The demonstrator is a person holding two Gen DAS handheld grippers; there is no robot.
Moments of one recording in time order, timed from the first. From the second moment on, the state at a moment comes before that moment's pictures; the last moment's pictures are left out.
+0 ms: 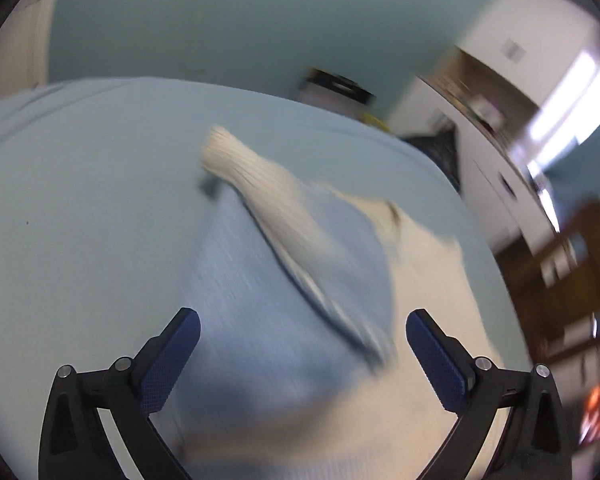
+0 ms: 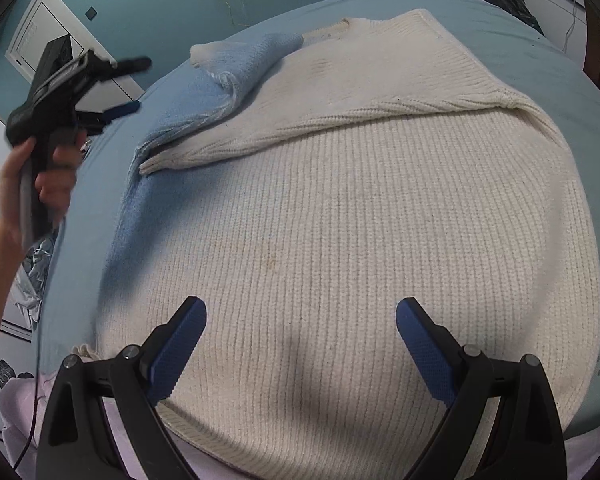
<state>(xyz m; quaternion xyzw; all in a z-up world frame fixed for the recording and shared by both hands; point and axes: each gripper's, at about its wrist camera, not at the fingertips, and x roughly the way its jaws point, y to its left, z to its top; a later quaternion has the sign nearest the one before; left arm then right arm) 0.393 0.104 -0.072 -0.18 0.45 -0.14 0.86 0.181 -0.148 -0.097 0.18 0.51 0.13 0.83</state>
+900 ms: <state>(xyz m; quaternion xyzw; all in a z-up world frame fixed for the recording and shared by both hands) 0.451 0.295 0.023 -0.23 0.37 0.22 0.87 0.191 -0.153 -0.113 0.19 0.53 0.13 0.82</state>
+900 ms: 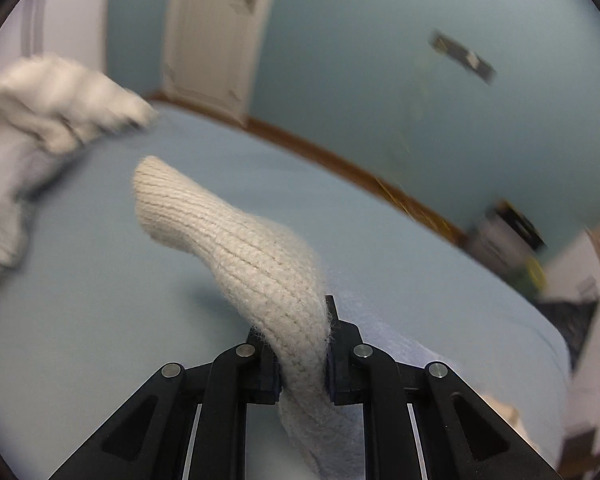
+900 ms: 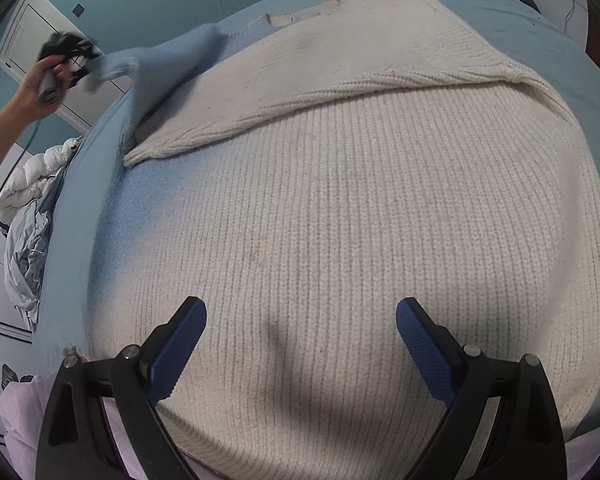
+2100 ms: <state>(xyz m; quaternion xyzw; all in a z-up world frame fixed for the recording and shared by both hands) 0.287 -0.006 -0.001 -0.17 0.50 -0.12 0.84 0.187 -0.184 -0.109 0.26 0.50 0.13 0.81</state>
